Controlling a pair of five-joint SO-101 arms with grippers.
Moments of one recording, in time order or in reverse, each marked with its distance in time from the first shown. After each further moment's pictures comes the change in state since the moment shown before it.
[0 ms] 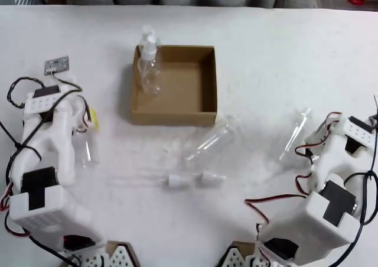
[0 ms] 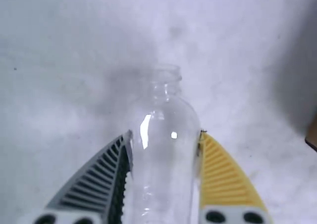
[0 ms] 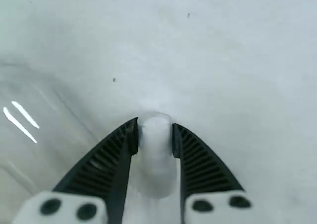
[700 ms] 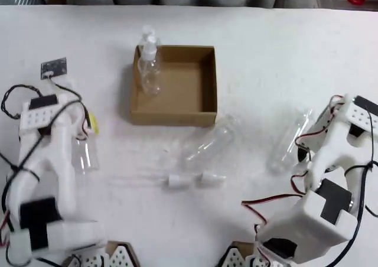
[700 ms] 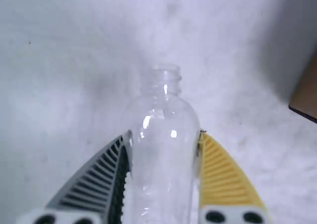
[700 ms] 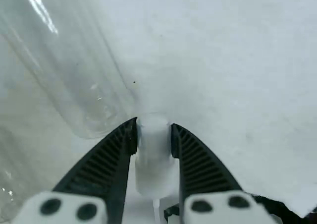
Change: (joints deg) left arm 1.4 -18.1 12.3 1.4 -0.1; right arm -3.8 0.0 -12.8 26.3 13.5
